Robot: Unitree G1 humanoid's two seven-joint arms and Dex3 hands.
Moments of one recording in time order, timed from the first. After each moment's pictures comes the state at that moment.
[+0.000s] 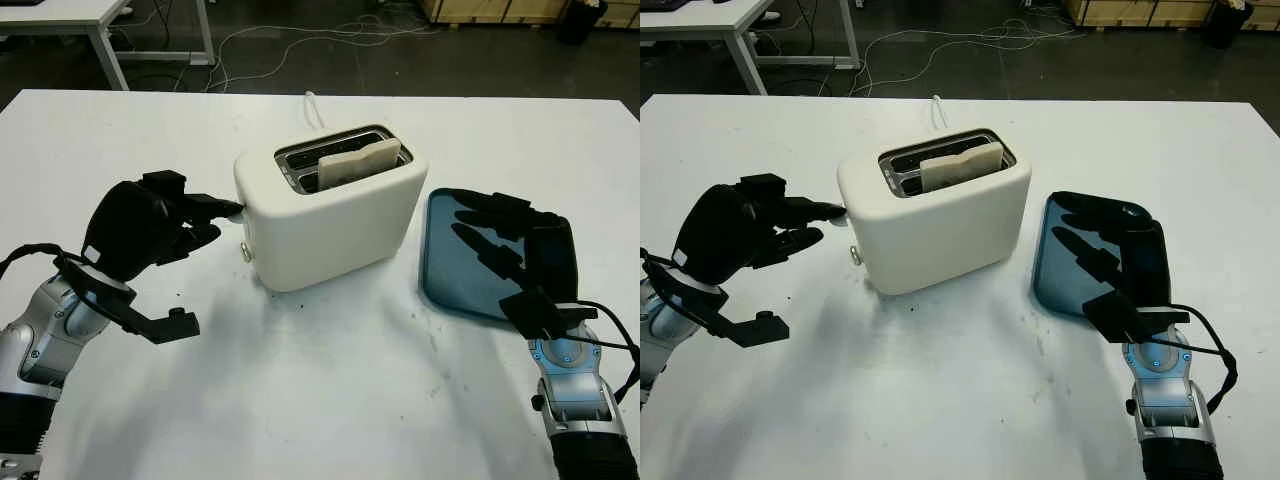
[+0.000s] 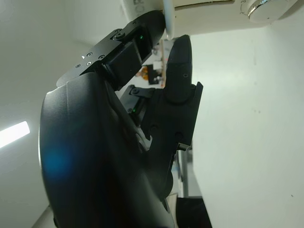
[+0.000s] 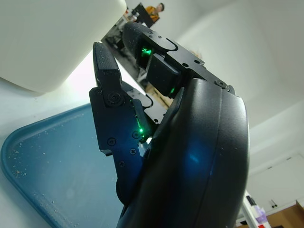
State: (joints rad) left arm -0.22 0.64 0.00 0.09 0.68 -0.58 0.15; right arm -0.11 -0.33 -0.14 0.12 -0.22 -0.39 -0.06
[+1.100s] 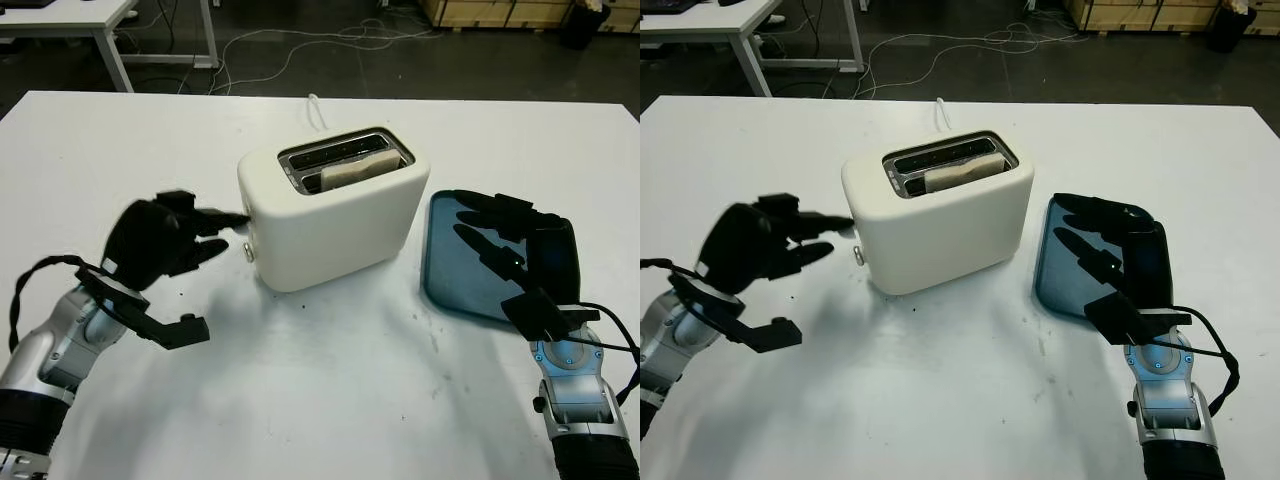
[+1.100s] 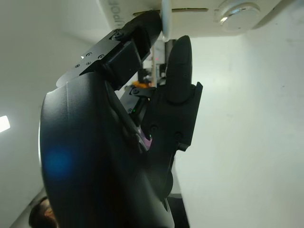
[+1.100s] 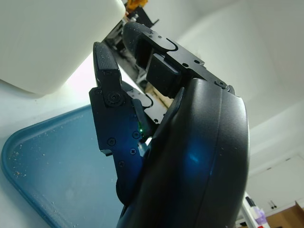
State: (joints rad) left arm -0.23 0.64 -0.14 0.23 0.66 -0.56 0.18; right arm -0.11 -0.33 -0.14 0.12 -0.22 -0.39 -0.06
